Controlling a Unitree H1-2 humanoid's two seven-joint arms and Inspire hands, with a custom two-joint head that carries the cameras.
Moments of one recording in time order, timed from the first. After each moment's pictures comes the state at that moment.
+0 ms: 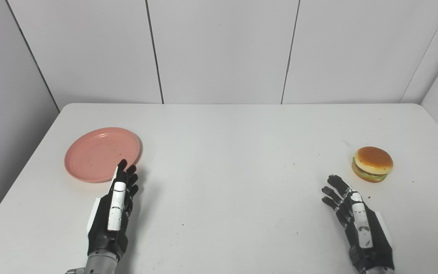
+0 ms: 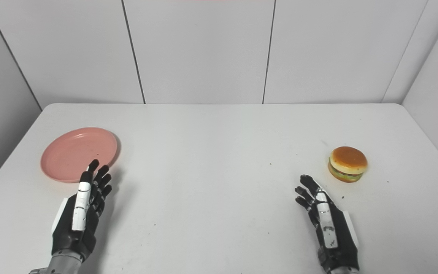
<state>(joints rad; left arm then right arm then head) 0.15 -0.01 0.13 -0.45 -0.15 0.31 0.00 0.04 -0.08 -0.04 -0.16 0.20 0.07 0.10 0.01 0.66</state>
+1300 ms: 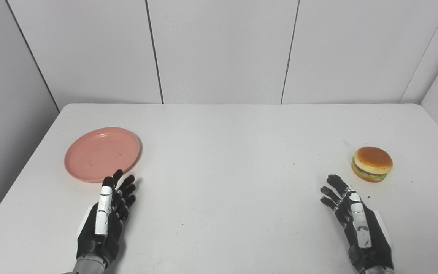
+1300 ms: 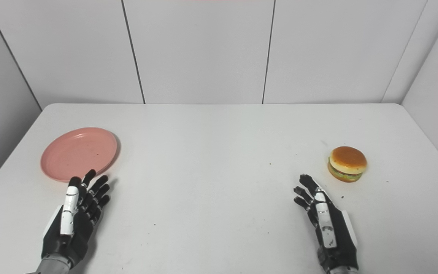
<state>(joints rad) 0.15 0.02 0.23 -0.41 -0.26 0.40 -0.11 0.05 -0.08 -0.04 -0.15 0.18 0.07 0.10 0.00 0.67</state>
